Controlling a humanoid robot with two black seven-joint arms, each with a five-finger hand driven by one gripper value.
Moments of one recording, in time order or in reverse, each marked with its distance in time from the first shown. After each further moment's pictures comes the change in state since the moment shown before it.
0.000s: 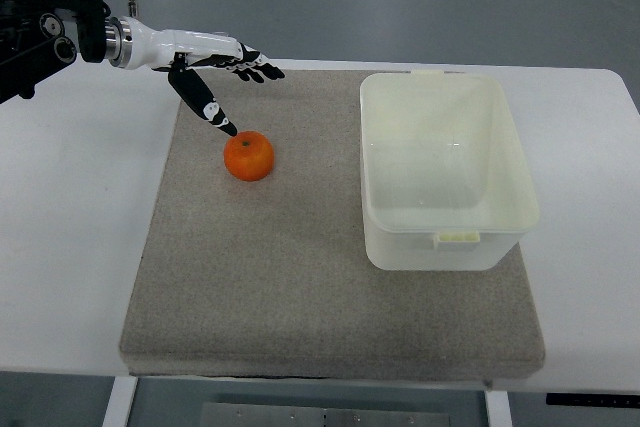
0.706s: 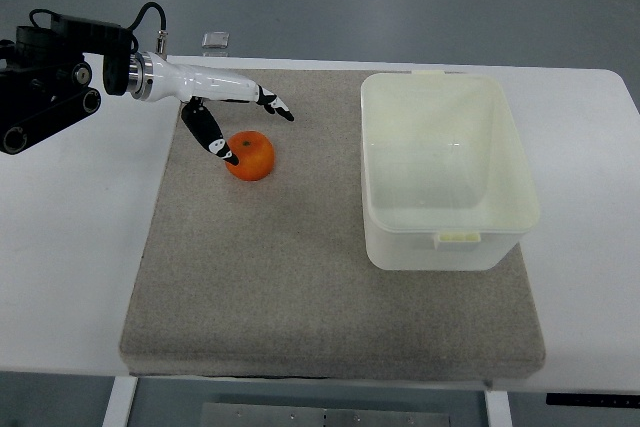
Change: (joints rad) left arm 0.063 -0.028 0.023 -0.022 0.282 0.201 -0.097; right arm 0.000 0.000 0.000 0.000 0.000 0.000 0.000
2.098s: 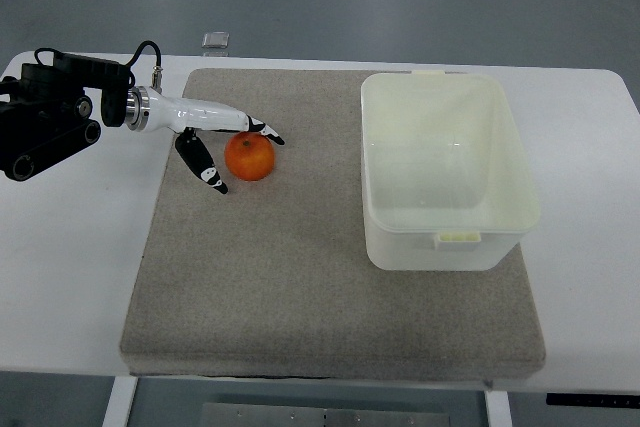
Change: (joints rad) left arm 0.086 -0.023 0.004 0.054 0.002 0.014 -0.022; right arm 0.000 0.000 0.000 0.000 0.000 0.000 0.000
